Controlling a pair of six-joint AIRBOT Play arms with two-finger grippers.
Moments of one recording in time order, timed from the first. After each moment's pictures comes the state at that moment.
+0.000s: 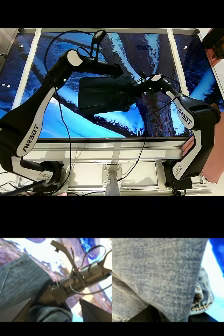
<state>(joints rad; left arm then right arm) -0.43 -1.63 1.67 0.89 -0.90 -1.24 0.16 -1.93 1.44 -0.65 1.00 1.31</state>
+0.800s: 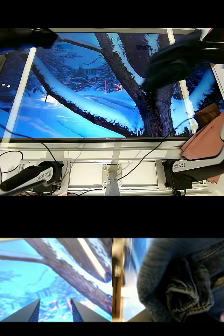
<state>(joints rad) -0.02 -1.20 1.67 1.14 -0.99 -1.22 -0.51 -1.60 1.77 -0.58 1.38 1.38</state>
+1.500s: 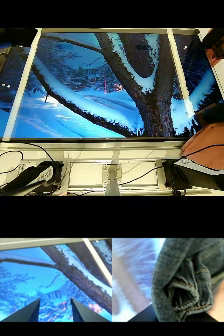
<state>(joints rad) 0.05 -1.11 1.65 1.15 -1.02 -1.23 -1.18 -1.30 1.72 -1.21 1.48 1.70</state>
